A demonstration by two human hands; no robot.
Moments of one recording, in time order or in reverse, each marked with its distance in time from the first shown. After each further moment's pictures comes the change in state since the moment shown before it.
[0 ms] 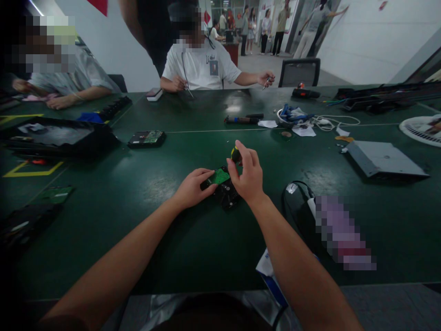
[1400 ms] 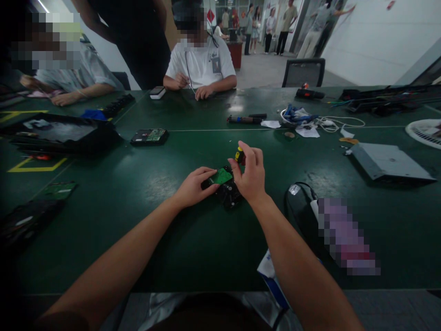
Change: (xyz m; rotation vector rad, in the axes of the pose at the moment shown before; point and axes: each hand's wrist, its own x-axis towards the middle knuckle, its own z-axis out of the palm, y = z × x) left_hand -0.001 -0.004 -0.005 -0.043 0.000 0.043; right_hand 0.002 0.000 0.002 -0.009 0.010 0.009
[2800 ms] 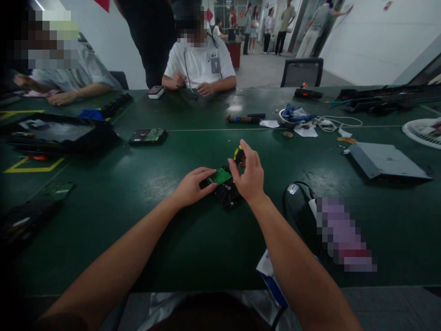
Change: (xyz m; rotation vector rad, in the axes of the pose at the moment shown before) left_hand 0.001 -0.001 0.001 -0.020 0.009 -0.011; right_hand -0.007 0.006 0.004 0.000 0.011 0.041
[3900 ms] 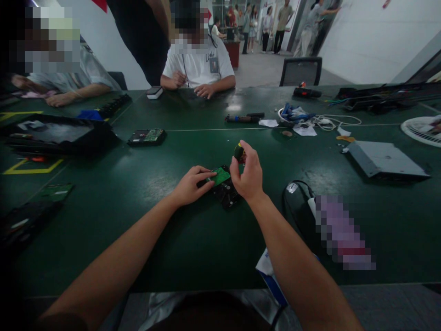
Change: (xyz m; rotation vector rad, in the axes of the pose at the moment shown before) left_hand -0.002 -0.008 -0.002 -0.033 -0.023 0.019; right_hand 0.001 0.000 0.001 0.086 0.000 -0.005
